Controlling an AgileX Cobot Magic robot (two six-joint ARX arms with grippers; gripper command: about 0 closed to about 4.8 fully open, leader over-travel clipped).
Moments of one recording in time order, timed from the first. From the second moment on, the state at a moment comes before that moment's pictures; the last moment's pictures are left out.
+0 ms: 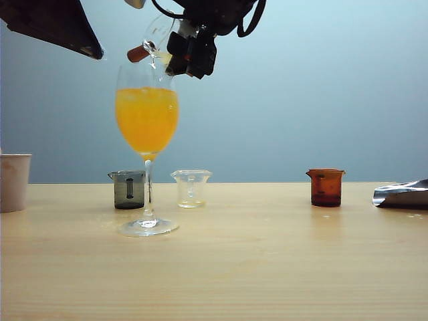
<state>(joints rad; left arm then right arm) -0.49 0.97 0.85 -0.37 0.09 0.03 0.79 1.64 1.24 0.20 0.15 -1.15</state>
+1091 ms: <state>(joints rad) -0.49 0.97 0.85 -0.36 0.09 0.05 0.80 1.64 1.24 0.22 0.23 -1.39</state>
